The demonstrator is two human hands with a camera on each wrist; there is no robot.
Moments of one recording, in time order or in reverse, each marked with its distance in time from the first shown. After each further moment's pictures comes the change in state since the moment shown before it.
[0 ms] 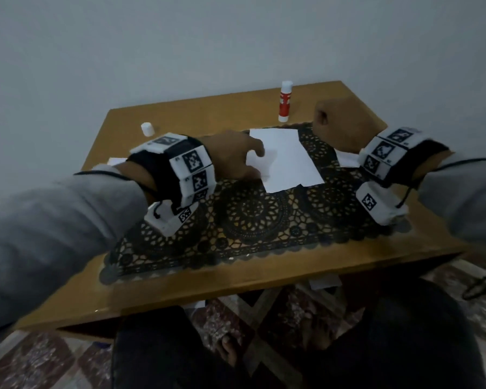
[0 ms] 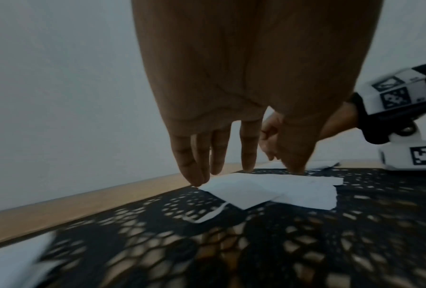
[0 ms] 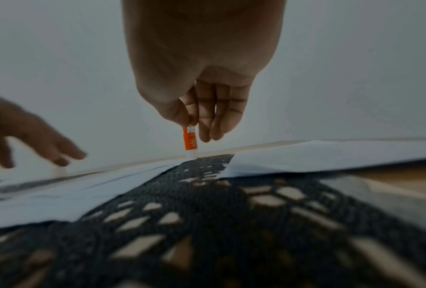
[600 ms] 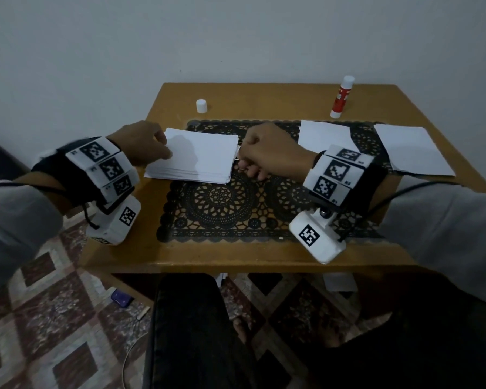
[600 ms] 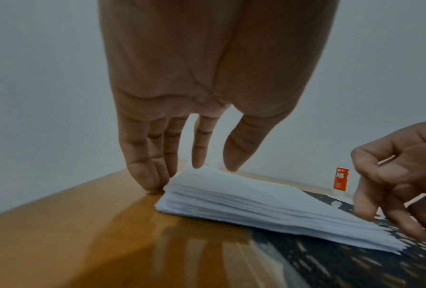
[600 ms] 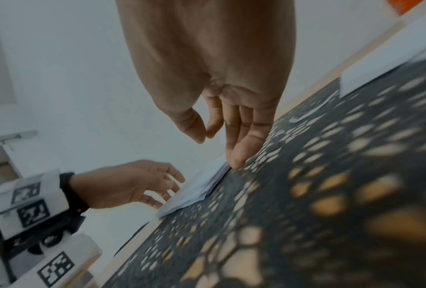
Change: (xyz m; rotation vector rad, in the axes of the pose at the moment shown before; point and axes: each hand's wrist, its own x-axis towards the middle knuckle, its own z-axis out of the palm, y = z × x) left_hand -0.133 -0.157 0.036 -0.397 0.195 -0.756; right_hand -0.037 -0.209 0.046 0.631 -0.431 -0.024
